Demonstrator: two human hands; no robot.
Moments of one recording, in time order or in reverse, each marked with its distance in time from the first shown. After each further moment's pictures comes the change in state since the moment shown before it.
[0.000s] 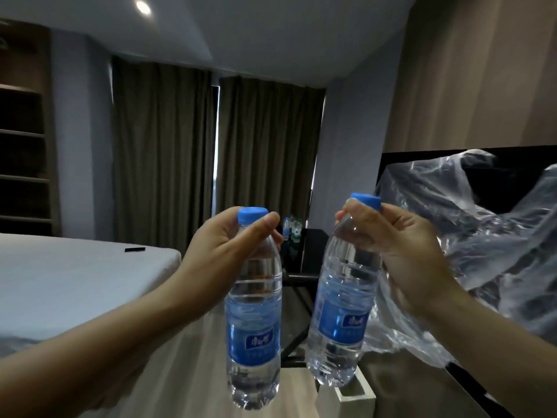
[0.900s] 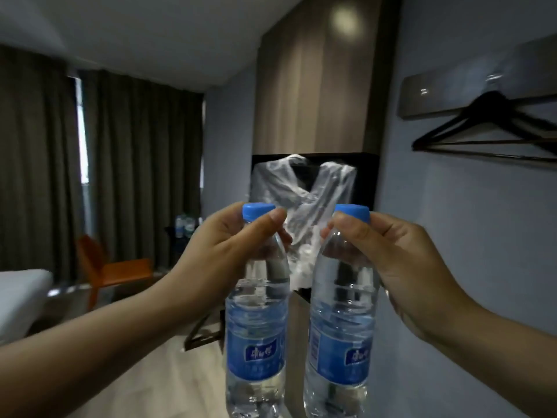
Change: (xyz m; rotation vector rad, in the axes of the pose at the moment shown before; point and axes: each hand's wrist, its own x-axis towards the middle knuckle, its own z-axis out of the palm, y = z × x) left_hand -0.235 0.241 0.080 -0.319 -0.406 0.112; right_hand -0.344 -0.257 -0.056 -0.286 0.221 -0.021
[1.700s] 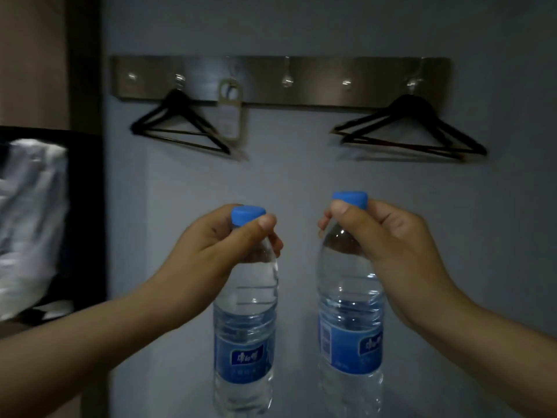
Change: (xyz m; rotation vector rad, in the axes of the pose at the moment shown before) left_hand -0.048 0.132 0.373 -0.473 -0.603 0.145; right_hand -0.254 -0.193 -0.275 -0.653 0.733 -0.051
